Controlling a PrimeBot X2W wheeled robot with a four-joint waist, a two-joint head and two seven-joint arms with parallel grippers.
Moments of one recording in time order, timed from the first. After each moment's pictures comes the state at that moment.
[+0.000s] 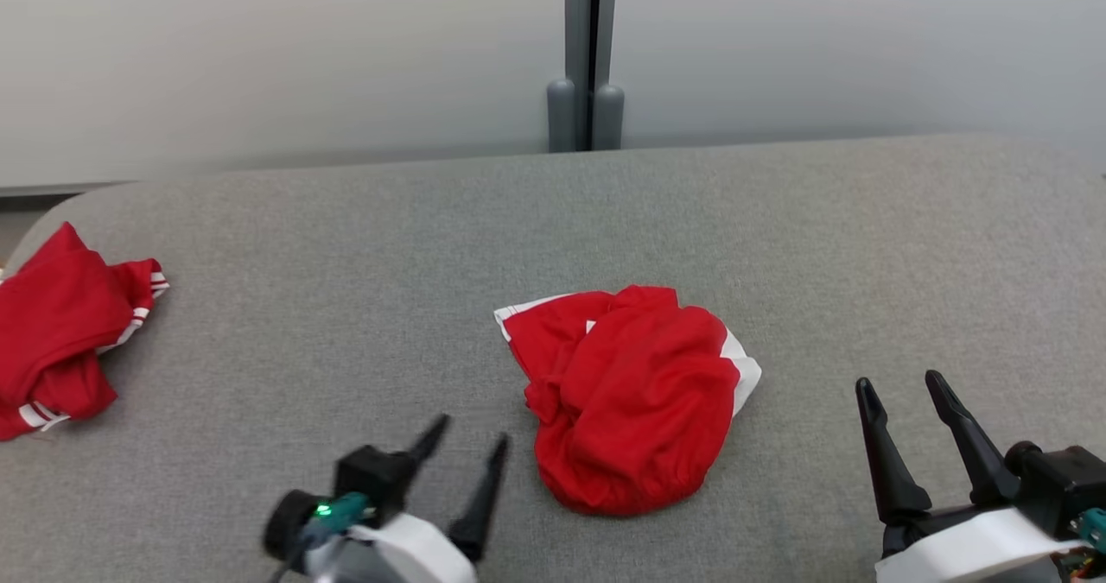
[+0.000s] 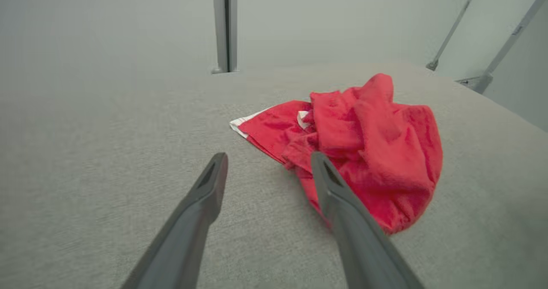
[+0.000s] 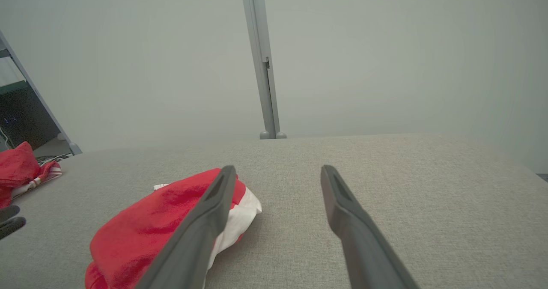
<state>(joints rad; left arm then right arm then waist) -0.04 0.08 -0.29 0.20 -0.24 -0.11 -0.02 0.11 -0.10 0.06 -0.11 0.24 0.13 0.04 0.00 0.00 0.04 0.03</state>
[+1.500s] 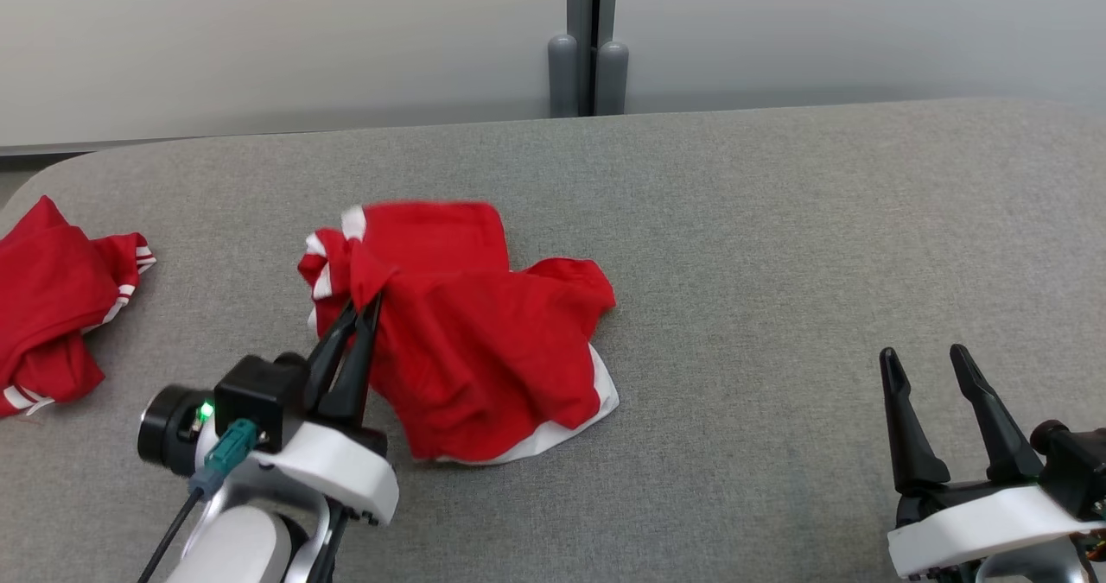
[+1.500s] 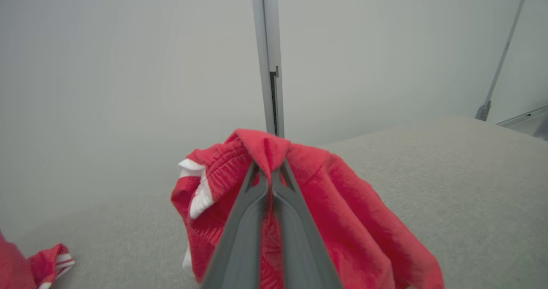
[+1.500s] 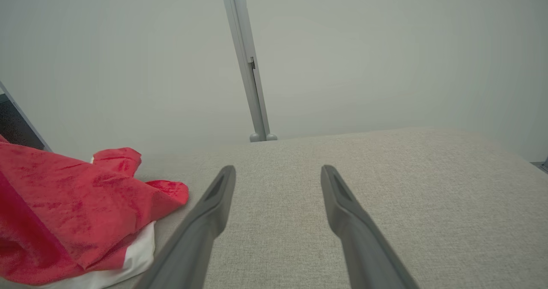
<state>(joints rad) -0.25 0.33 -0.46 0.06 -0.39 0.15 -0.13 0.05 -0.08 0.02 -0.08 0.25 0.13 0.01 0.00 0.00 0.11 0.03</state>
